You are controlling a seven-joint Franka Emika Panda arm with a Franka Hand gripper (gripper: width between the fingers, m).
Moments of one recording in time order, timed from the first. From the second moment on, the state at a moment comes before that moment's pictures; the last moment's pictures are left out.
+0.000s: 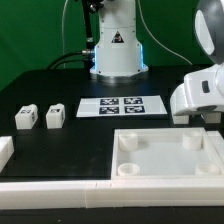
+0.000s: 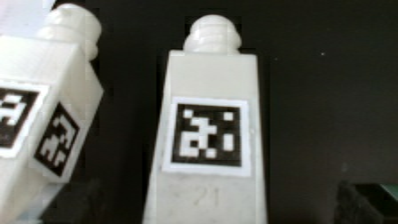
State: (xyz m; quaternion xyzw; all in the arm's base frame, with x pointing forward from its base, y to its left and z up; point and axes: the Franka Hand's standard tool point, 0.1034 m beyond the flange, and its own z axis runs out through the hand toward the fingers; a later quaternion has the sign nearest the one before) arm 0.396 0.192 0.008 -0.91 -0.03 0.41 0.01
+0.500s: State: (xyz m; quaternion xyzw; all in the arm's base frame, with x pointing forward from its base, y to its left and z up) arm 0.398 0.189 0.007 -0.91 -0.03 0.41 0.01
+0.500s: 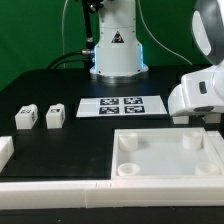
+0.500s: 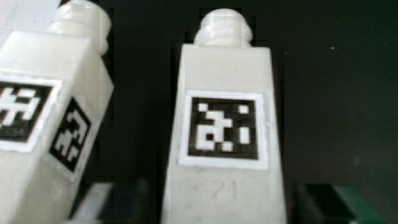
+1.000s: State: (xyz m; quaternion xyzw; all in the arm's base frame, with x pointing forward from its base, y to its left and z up) arm 0.400 0.192 0.011 -0.91 -0.04 0.40 0.01
